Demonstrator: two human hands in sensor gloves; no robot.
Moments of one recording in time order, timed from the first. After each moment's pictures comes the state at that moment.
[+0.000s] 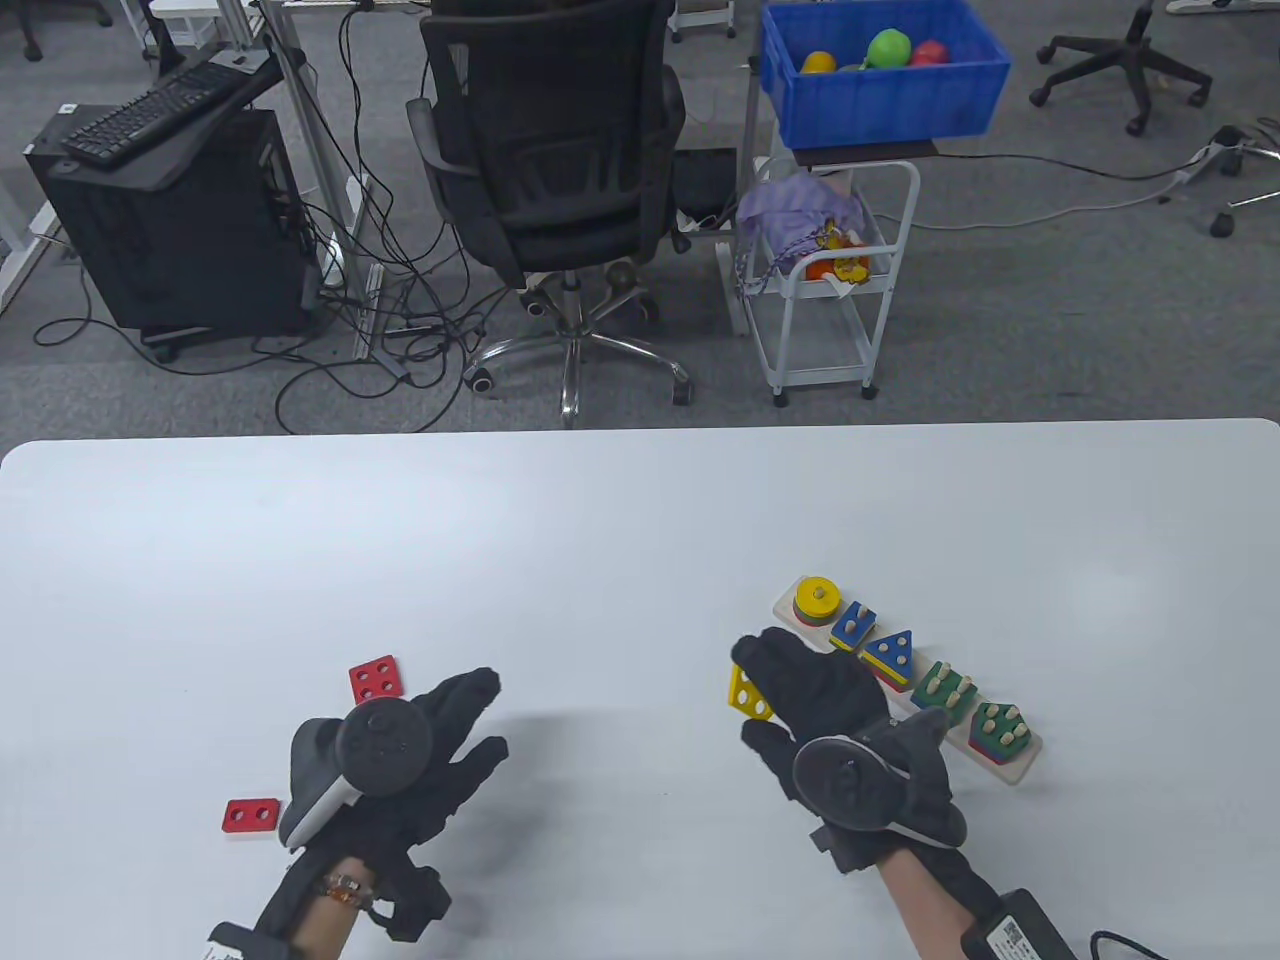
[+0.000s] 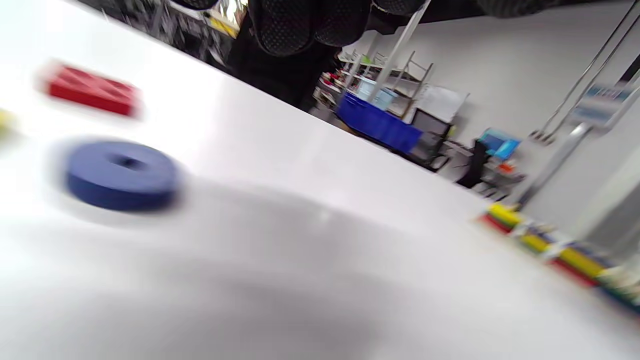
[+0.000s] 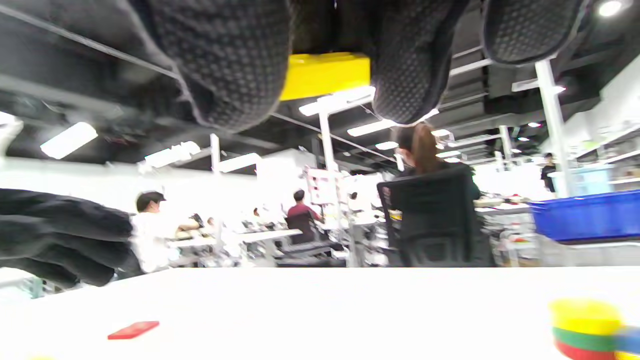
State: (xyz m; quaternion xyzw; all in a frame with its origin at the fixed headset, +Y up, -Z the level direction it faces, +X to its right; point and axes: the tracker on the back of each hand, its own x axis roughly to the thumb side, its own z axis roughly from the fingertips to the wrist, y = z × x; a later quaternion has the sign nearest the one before) left_hand -0.255 -0.705 -0.291 -0.06 -0.11 0.18 0.97; right_hand 0.140 -0.649 -0.273 0.19 -0.18 0.96 0.12
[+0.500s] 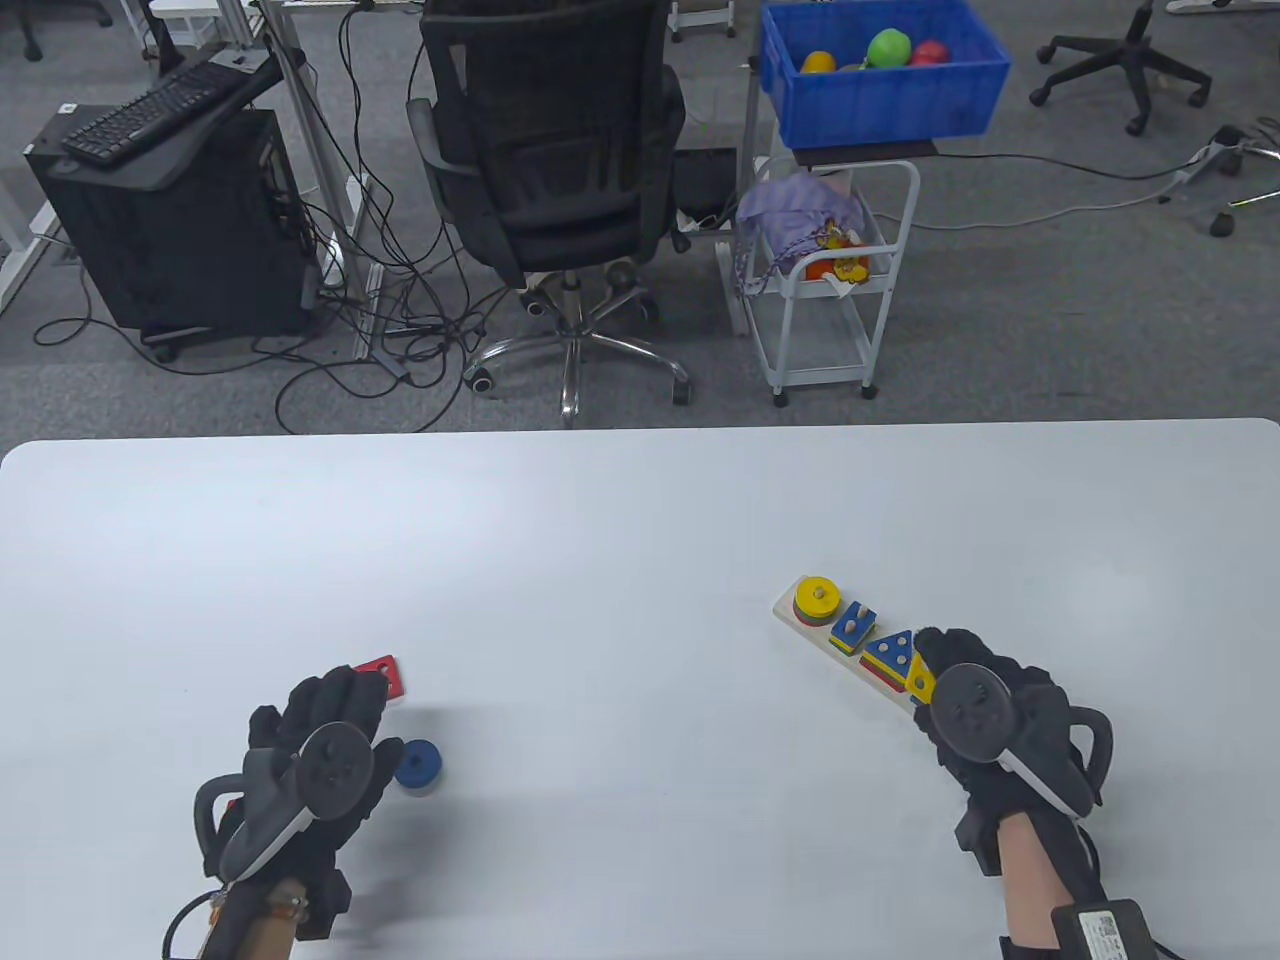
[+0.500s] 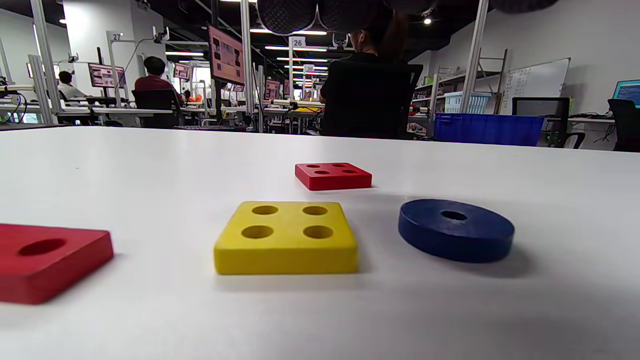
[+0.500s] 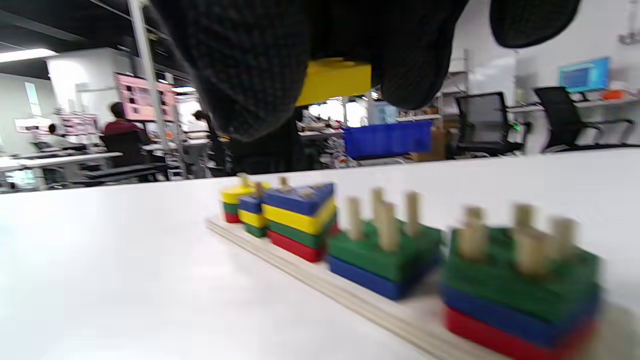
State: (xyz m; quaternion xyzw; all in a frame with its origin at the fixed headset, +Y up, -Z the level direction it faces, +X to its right) left_hand -0.307 -0.716 -0.285 0.00 0.01 0.02 1.00; right_hand 0.259 -0.690 -0.301 -0.05 -0.05 1.00 0.06
